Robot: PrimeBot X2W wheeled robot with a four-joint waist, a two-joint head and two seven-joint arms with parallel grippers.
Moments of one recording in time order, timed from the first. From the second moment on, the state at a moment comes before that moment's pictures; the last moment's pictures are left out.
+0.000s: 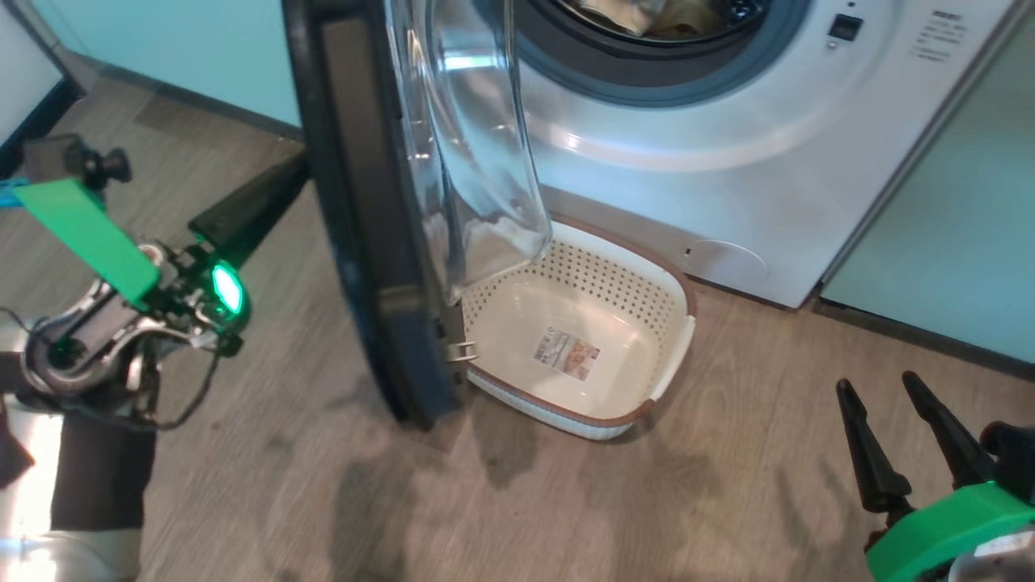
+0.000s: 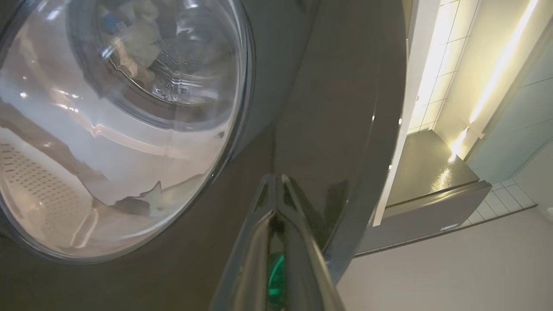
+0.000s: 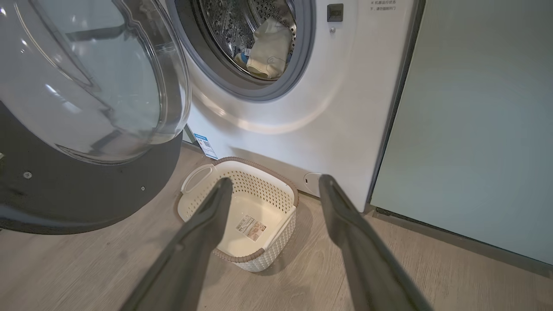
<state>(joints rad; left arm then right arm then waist) -0.43 0.30 0.09 0.04 -1.70 -0.12 0.68 0.09 -0.17 0.09 -0.18 0.29 0.13 0.11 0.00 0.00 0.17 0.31</state>
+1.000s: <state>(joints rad) -0.46 0.24 0.08 0.09 -1.61 -0.12 0.61 0.05 -0.13 0.11 -0.08 0.31 0.13 0.02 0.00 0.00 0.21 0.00</state>
